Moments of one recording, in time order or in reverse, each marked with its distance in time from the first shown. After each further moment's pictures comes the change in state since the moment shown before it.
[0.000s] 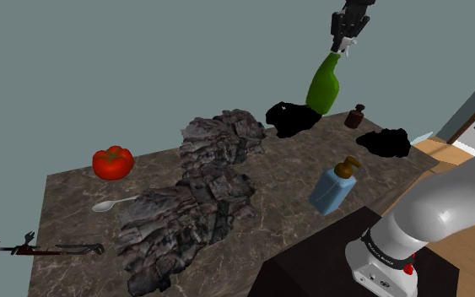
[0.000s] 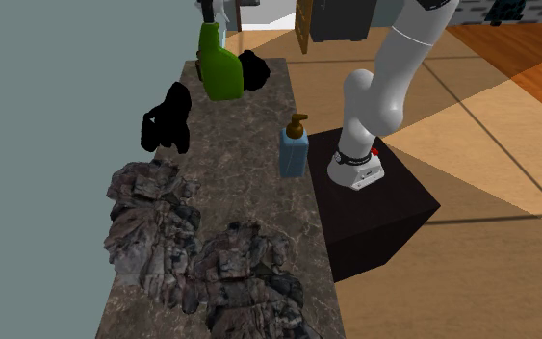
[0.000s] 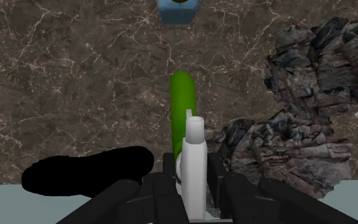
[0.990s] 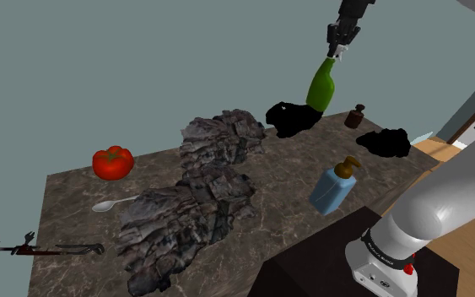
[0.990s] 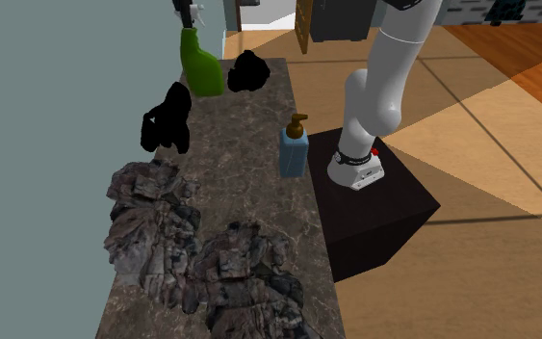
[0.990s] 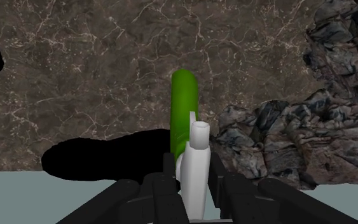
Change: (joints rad) arm -0.059 0.165 -0.100 0.070 0.001 0.097 -0.158
